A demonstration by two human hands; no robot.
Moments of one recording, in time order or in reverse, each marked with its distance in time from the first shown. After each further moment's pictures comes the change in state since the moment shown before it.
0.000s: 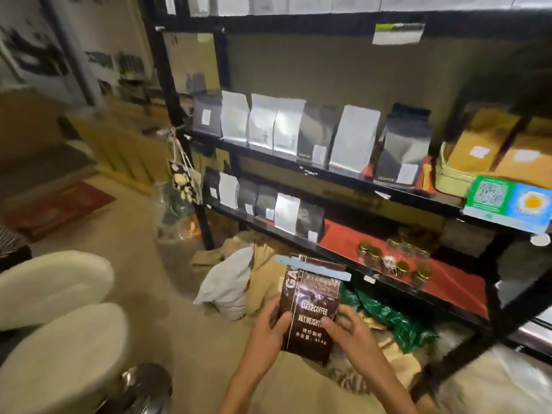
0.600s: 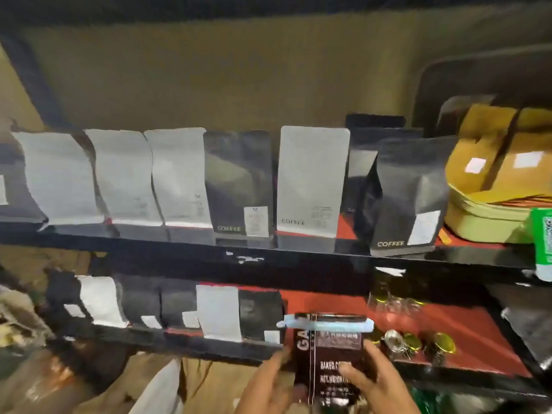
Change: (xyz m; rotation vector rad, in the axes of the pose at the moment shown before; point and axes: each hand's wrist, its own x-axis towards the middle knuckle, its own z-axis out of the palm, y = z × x) left_hand 0.383 -0.052 0.039 0.414 -0.575 0.102; right_hand 0.305 0.025 -0.085 -0.030 0.417 -0.086
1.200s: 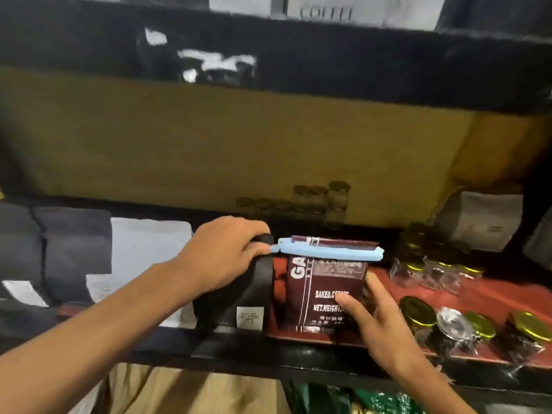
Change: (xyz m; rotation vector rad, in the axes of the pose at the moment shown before) left_hand 0.197 -0.084 -0.051 0.821 0.222 0.544; right_hand 0.167 0.133 0.015 -0.094 0.155 -0.331
